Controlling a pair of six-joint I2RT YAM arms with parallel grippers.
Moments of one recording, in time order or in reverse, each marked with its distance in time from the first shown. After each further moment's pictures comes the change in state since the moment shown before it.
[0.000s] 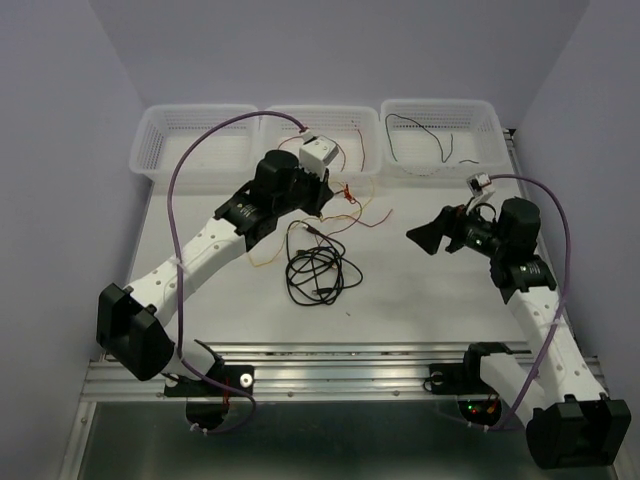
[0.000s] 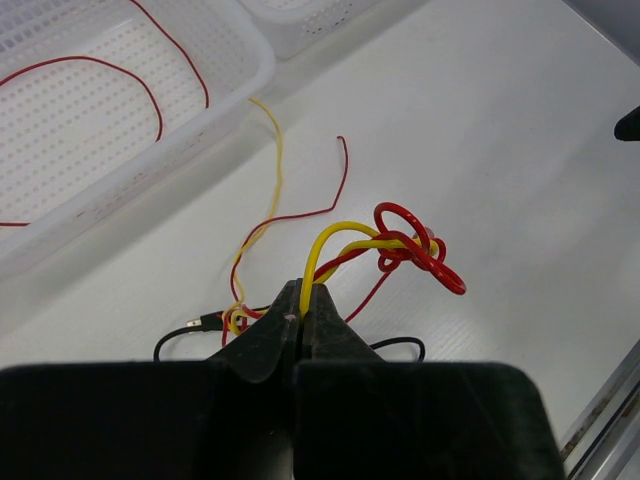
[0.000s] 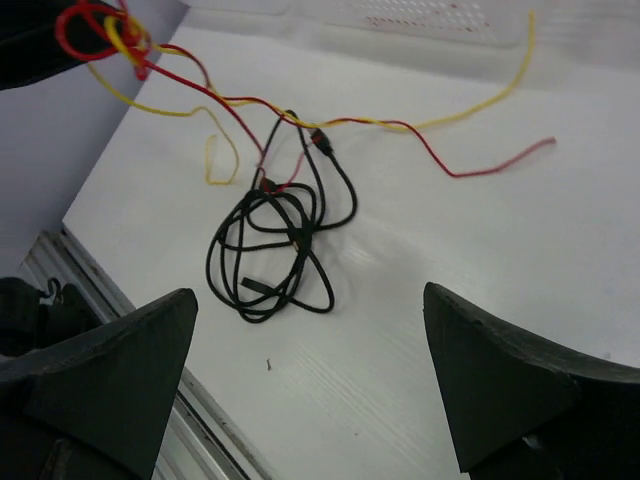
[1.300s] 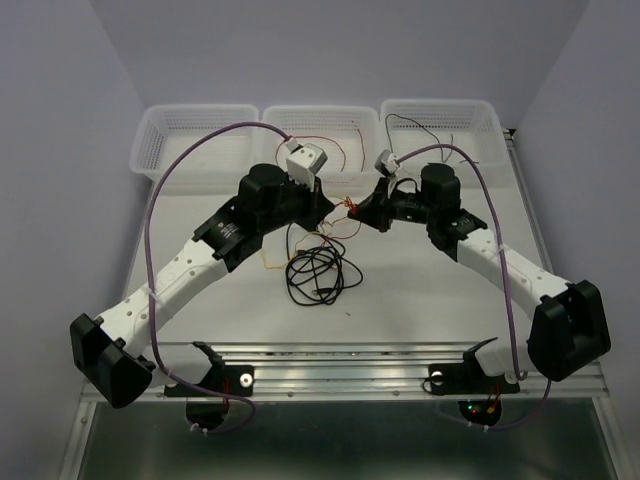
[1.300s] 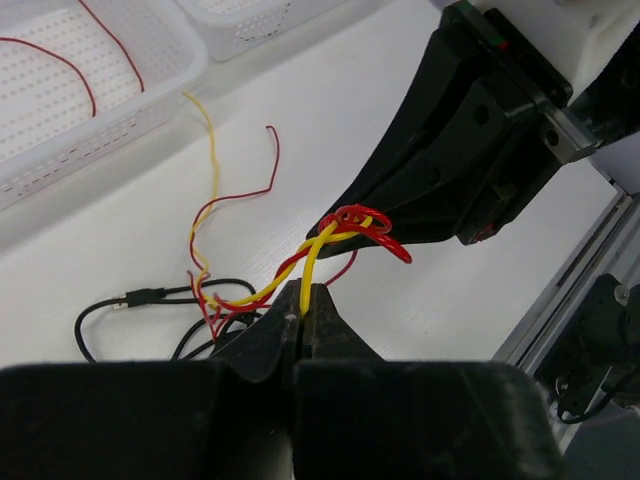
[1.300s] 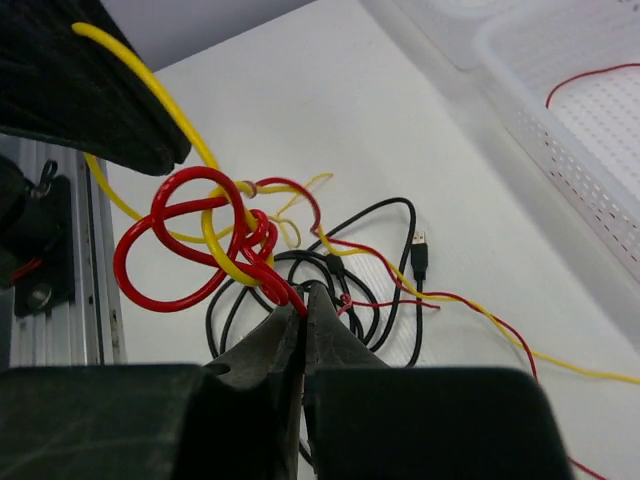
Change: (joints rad) left arm -0.051 -0.162 -0.062 -0.038 0.048 -0.151; right arm 0.424 0.516 0.267 0.349 -0.090 -0.331
